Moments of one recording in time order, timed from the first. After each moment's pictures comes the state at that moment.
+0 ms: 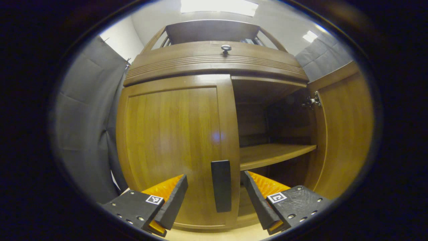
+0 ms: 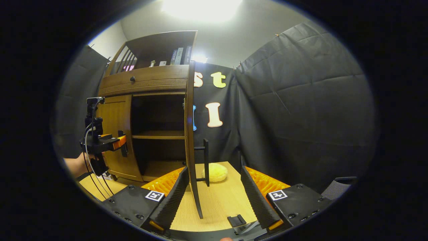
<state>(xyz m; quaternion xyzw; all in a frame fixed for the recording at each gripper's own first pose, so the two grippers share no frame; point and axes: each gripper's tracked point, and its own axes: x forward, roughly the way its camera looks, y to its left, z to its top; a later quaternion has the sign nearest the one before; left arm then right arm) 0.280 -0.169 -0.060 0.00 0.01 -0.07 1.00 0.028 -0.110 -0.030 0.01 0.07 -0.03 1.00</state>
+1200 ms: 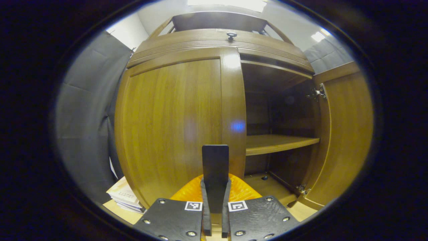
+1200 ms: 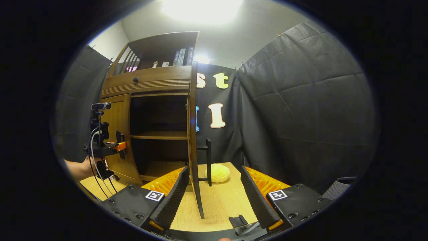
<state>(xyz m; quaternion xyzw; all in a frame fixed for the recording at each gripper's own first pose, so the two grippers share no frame) 0.257 -0.170 -0.088 -0.03 0.05 -0.06 1.00 0.022 -0.108 -0.031 0.01 0.06 0.00 1.00</state>
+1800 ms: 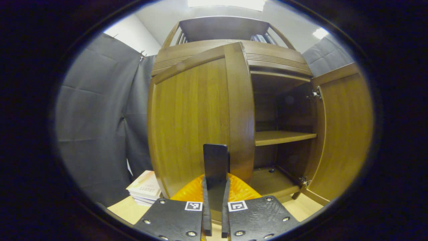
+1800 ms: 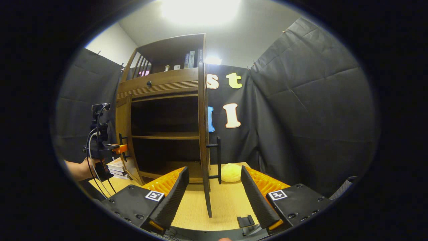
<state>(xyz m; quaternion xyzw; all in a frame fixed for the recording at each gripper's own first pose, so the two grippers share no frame) 0.179 -0.122 -0.079 -0.02 0.07 0.00 1.00 0.014 -0.097 -0.036 0.03 0.05 0.08 0.99</state>
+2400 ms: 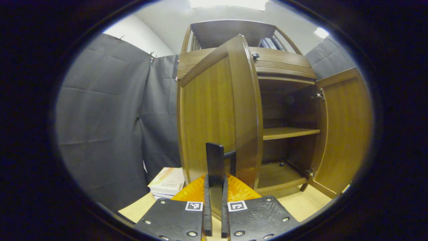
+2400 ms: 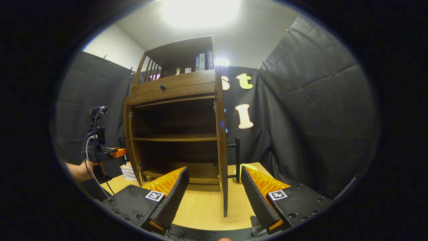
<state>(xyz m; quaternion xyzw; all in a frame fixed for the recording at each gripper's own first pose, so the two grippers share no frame) 0.122 -0.062 -0.077 -0.01 0.07 0.02 1.00 0.001 -0.058 -0.034 0.04 0.05 0.12 0.99</state>
